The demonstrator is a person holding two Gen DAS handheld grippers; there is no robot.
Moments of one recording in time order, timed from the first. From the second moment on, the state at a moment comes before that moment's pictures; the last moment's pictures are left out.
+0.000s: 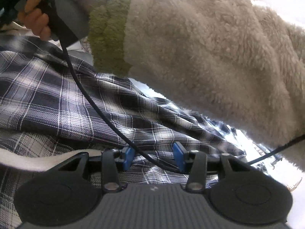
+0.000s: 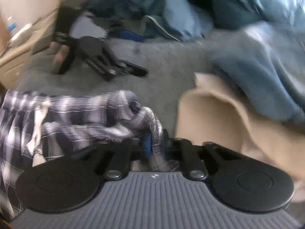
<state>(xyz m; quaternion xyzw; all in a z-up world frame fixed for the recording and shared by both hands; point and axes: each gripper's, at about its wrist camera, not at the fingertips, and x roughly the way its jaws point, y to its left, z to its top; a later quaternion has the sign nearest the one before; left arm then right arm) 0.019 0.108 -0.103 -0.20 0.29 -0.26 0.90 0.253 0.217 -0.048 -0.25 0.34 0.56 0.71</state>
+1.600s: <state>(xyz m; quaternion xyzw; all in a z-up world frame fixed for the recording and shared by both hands) 0.014 0.113 -0.100 -0.23 0.29 -0.30 0.88 0.232 -0.132 -0.079 -0.27 0.39 0.41 0.78</state>
